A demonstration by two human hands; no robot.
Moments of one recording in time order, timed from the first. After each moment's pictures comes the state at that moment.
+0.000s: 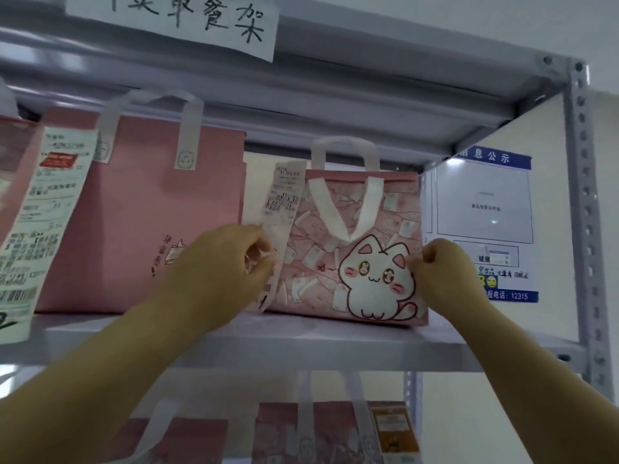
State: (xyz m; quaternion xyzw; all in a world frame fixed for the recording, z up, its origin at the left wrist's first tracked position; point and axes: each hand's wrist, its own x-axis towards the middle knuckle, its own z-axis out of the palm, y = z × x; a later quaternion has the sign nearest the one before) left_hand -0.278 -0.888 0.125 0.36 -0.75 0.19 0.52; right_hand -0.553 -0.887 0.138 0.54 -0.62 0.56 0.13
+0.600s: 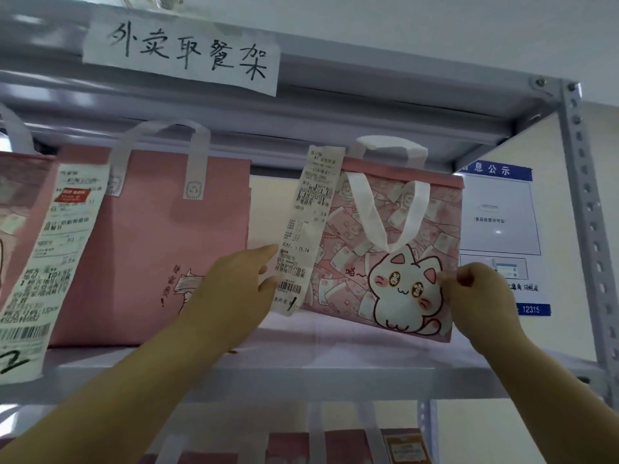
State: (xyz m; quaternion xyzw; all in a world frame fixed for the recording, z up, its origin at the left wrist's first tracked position) left_hand -0.283 -0.919 0.129 0.34 -0.74 0.10 0.57; right_hand -0.572 -0.882 0.131 0.48 -0.57 0.66 0.10
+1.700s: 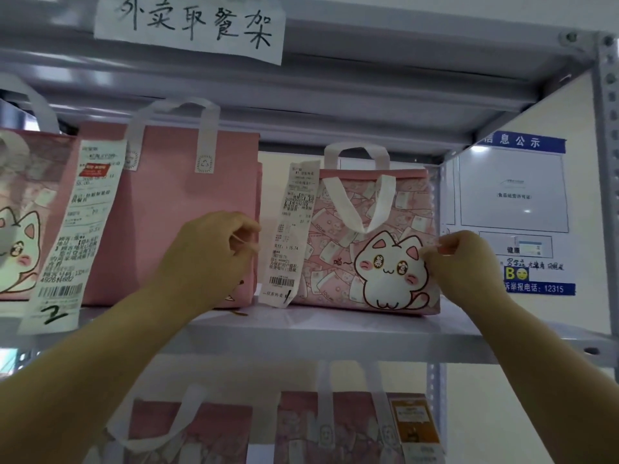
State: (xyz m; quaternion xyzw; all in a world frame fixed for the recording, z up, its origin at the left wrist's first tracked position) left_hand -0.255 -0.883 0.132 0.37 -0.72 0.21 0.55; right_hand -0.557 -0.890 0.137 0.52 -0.60 0.60 0.08
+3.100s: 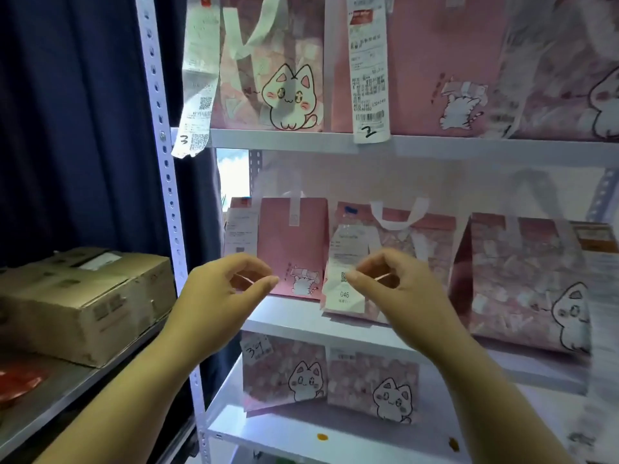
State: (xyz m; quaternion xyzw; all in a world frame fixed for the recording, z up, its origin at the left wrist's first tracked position) left_hand 0.024 -0.681 -0.085 0.56 -0.67 -0.03 0.49; right_hand -0.210 -0.723 -0.081 0.76 -0.42 0.46 -0.19
